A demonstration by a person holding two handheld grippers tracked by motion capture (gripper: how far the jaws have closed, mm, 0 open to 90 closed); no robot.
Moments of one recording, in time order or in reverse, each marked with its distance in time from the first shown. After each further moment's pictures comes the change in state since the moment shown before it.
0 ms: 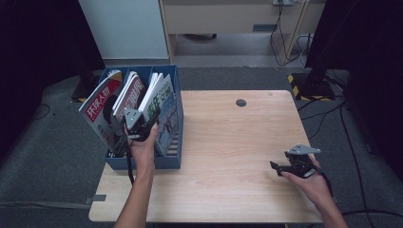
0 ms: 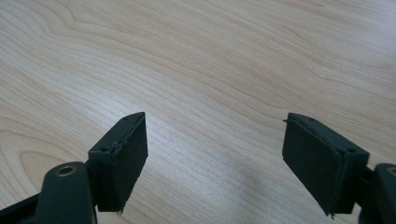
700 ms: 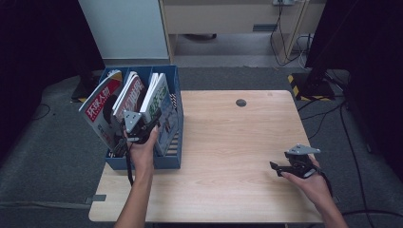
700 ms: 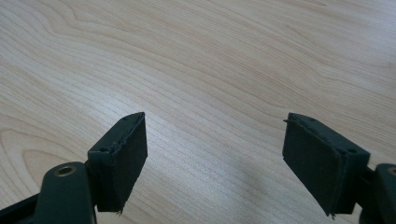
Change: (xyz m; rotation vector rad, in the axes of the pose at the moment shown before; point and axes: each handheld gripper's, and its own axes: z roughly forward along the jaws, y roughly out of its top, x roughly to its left) left arm -0.002 -0.004 -0.008 -0.014 -0.009 -0.001; right arm 0.001 0.000 0.000 0.003 0.003 -0.003
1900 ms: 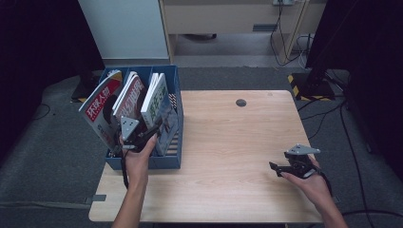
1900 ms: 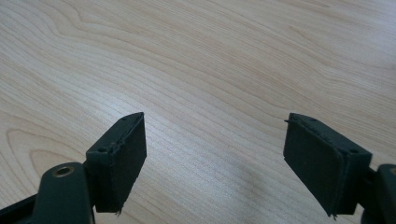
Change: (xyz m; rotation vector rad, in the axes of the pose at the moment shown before) left arm -0.002 -0.002 -0.027 0.025 -0.032 0.061; right arm 0.002 0.001 -0.001 0.001 0.007 -0.001
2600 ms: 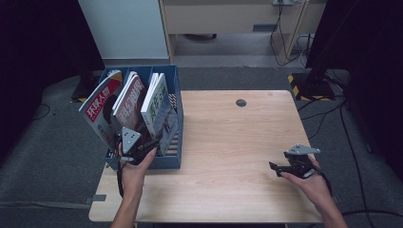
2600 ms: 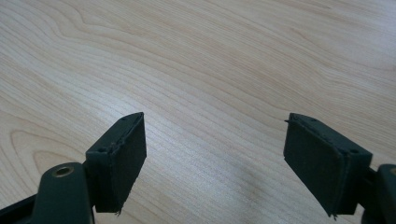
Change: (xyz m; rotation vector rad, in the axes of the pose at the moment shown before) left arm -0.006 -0.019 -0.025 0.078 -0.041 0.080; right arm 0.001 0.001 0.000 -0.004 0.002 0.000
